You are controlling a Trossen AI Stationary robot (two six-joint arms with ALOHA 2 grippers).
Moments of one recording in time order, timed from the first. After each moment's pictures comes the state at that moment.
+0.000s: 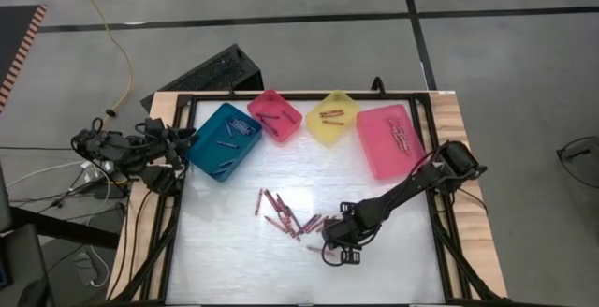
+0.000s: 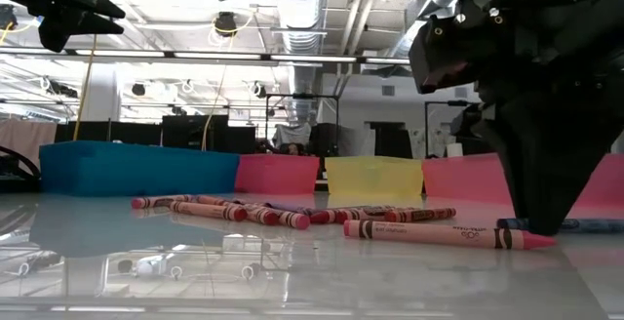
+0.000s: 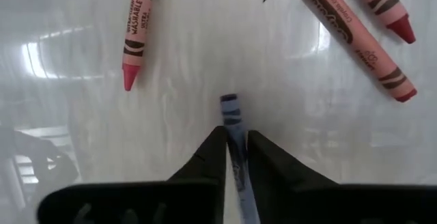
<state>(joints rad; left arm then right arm) -0.44 0.03 0.59 -0.73 -0.96 -0.49 0.49 1.85 1.15 -0.66 0.01 0.53</state>
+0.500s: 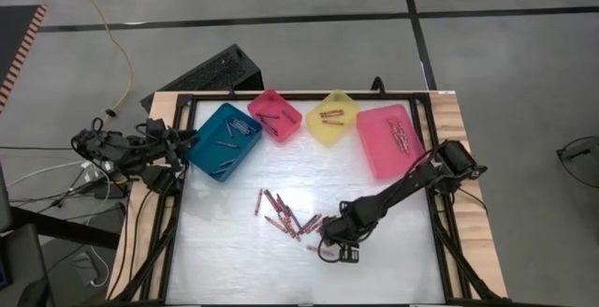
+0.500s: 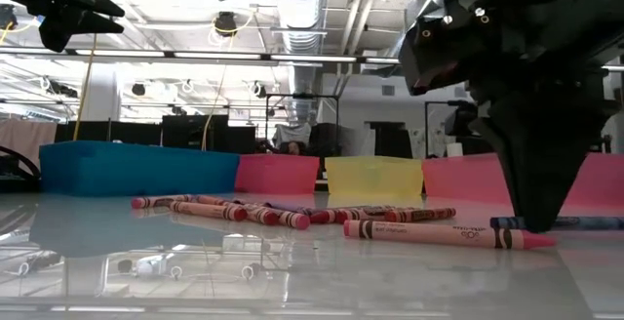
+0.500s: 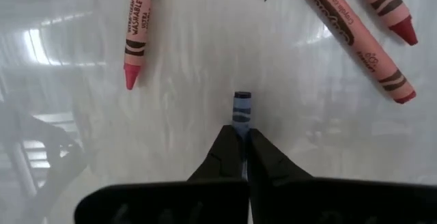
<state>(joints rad) -0.44 0.03 0.59 -0.73 -0.92 -0.49 0.46 1.84 1.20 -0.71 -0.03 0.52</state>
